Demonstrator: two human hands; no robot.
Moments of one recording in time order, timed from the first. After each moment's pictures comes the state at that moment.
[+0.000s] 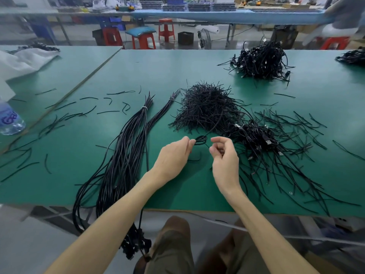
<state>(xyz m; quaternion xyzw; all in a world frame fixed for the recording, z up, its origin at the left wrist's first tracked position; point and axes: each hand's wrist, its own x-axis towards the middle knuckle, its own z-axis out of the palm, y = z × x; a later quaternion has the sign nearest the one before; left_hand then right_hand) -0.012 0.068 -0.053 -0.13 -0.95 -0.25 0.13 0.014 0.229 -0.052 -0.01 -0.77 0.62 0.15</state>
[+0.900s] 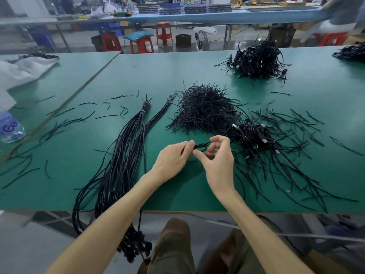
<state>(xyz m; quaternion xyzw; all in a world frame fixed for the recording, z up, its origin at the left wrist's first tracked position) -0.012 0.072 -0.045 -0.13 -0.93 -0.33 0.07 0.019 0.223 -0.049 0.02 -0.77 0.62 0.18</state>
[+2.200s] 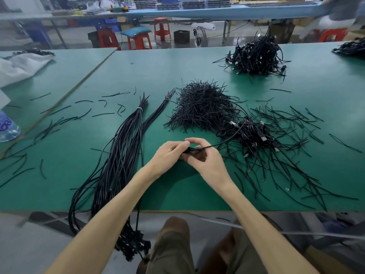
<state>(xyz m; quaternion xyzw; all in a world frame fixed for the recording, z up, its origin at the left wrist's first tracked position) -0.010 0.061 -0.039 -0.12 -0.83 -0.54 -0.05 0.011 0.223 -0.051 0.11 -0.75 0.66 0.01</state>
